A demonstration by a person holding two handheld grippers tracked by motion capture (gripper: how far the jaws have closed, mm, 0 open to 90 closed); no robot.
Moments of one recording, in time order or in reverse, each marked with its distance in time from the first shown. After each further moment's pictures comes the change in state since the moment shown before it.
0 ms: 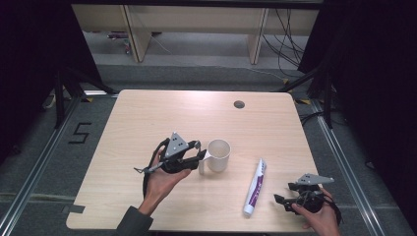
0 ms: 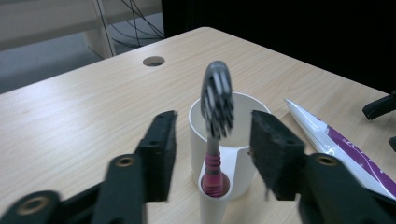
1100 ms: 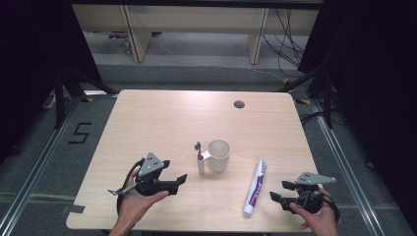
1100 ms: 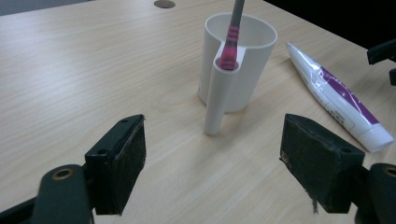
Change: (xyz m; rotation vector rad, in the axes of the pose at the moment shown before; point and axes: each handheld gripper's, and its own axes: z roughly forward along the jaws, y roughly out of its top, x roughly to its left) left arm 0.009 -0.056 -0.062 0.113 0.004 -0.104; right arm 0.022 0.017 -0.014 -0.088 0.064 -0.060
